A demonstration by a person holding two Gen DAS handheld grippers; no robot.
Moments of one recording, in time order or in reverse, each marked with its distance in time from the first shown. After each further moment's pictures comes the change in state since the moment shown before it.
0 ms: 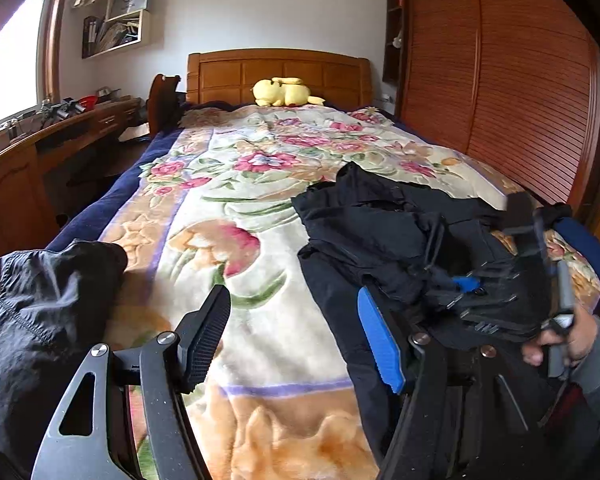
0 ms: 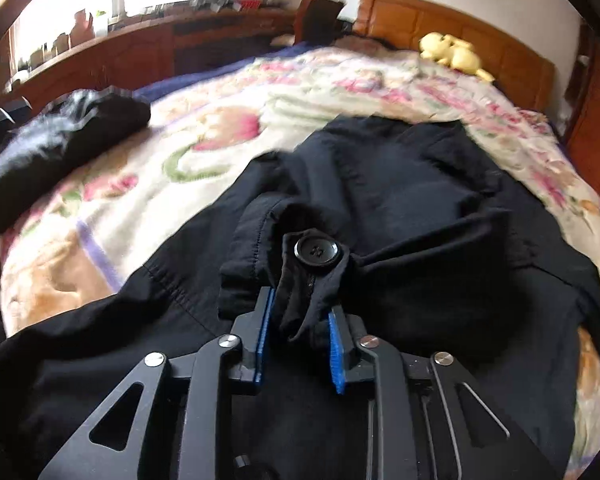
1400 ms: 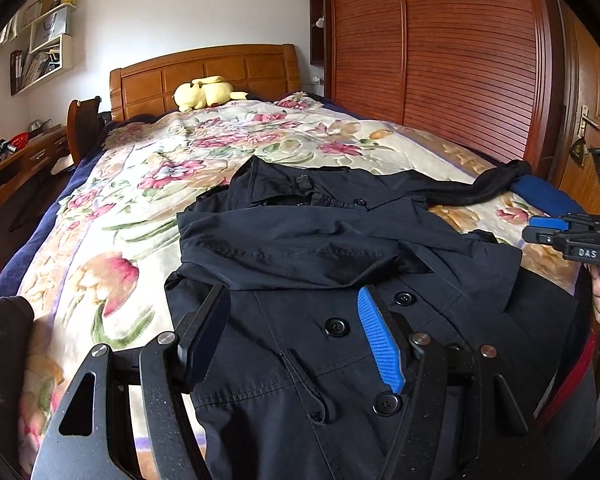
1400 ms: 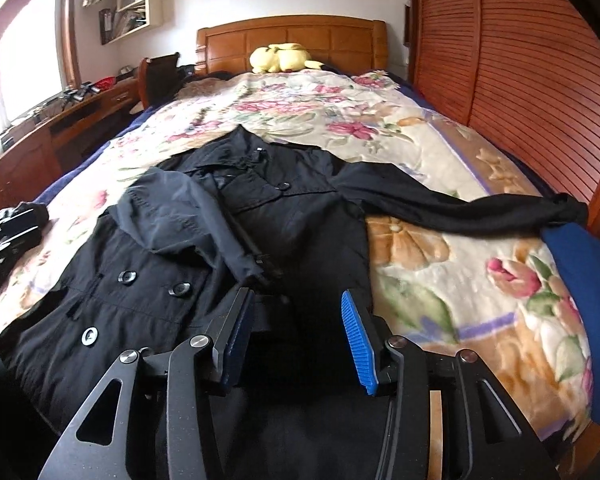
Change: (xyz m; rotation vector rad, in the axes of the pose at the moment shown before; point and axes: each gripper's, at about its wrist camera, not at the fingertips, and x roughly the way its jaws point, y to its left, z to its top) left arm 0.048 -0.132 0.019 0.163 0.027 -0.143; right arm -0.177 -0.098 -0.084 0.383 -0.092 -0.283
